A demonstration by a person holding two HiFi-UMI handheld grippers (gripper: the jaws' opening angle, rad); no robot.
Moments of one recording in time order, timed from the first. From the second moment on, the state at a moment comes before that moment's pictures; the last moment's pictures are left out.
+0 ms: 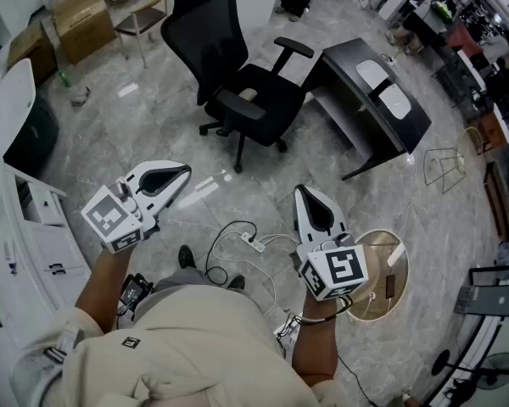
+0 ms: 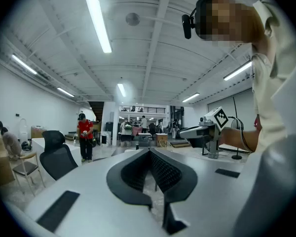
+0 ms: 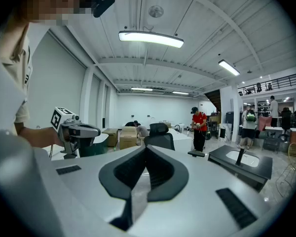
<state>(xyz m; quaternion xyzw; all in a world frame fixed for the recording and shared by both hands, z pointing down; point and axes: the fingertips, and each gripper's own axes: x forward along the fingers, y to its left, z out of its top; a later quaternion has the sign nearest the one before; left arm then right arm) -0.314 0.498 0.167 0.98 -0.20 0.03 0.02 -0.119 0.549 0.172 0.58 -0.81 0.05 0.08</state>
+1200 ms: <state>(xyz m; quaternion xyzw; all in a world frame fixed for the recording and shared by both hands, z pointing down) -0.350 0.415 0.190 0.98 -0.19 0.01 0.06 -0.146 0.457 0.172 0.59 -0.80 0.08 0.08</state>
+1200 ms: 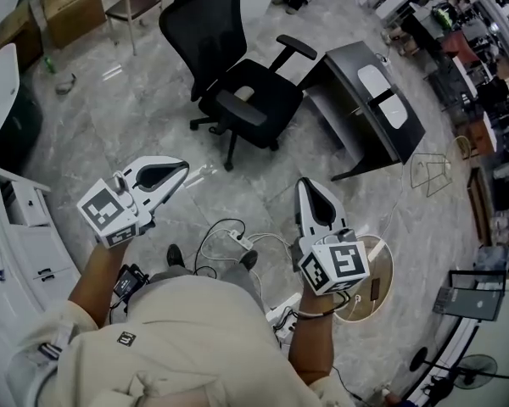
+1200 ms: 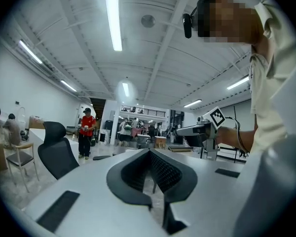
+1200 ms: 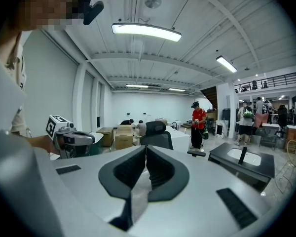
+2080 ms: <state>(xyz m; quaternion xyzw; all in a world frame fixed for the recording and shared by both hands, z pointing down) -0.079 0.436 0.191 0.97 -0.23 0.05 0.04 0.102 0.442 0.190 0.53 -0.84 0.09 0.05</state>
